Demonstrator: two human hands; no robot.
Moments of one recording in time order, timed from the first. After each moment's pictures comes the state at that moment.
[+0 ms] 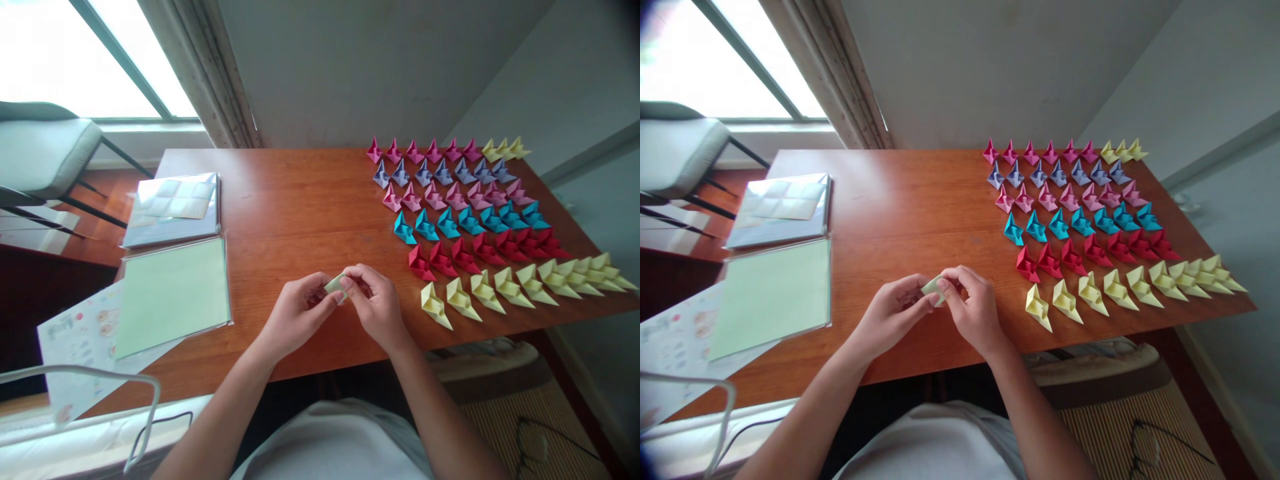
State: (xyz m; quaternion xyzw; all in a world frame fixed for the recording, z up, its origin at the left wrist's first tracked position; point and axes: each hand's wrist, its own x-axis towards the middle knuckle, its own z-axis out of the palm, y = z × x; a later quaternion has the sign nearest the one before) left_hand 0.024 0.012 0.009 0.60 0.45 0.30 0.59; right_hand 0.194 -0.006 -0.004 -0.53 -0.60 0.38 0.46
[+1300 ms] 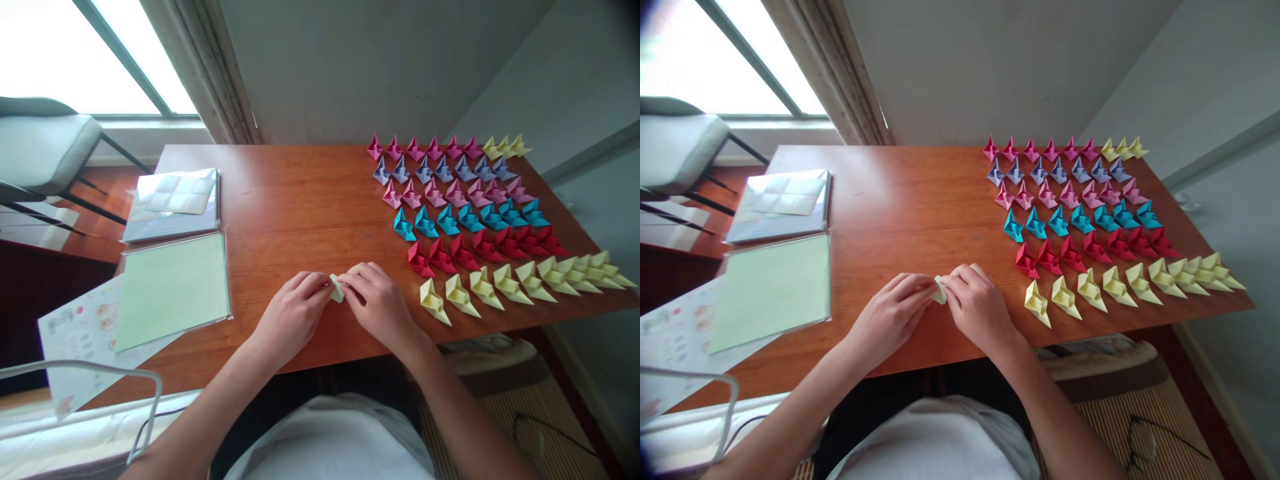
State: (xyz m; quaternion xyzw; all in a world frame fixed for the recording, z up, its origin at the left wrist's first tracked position) left_hand 0.012 0.004 0.000 0.90 0.36 0.21 0.12; right_hand 0.210 -0.009 -0.002 -0.53 -0.79 0.17 0.27
